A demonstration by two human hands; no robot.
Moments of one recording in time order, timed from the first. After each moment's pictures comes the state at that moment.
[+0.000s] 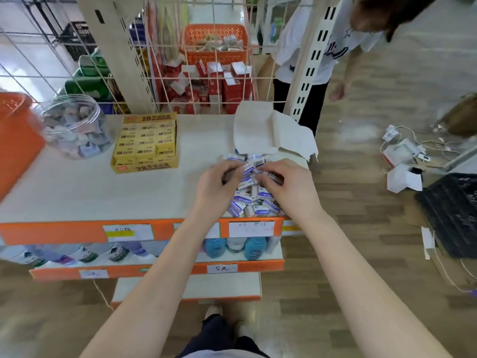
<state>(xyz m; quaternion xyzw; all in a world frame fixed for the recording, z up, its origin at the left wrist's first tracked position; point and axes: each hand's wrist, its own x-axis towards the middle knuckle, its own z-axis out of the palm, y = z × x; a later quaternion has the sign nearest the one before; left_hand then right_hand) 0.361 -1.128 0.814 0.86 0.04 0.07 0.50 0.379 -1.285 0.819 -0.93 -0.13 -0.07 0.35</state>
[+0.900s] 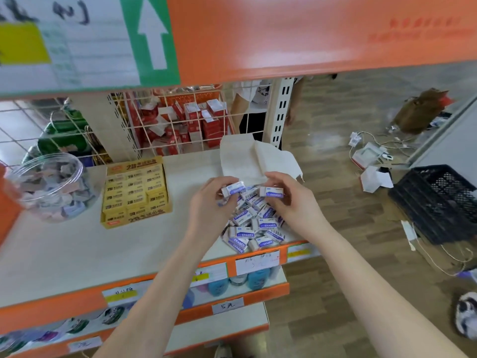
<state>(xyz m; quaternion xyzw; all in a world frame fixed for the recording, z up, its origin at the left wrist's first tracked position) 0.390 -1.107 0.824 0.86 -0.07 0.12 0.49 0.380 -1.293 0.833 -0.89 -0.08 -0.05 0.46</state>
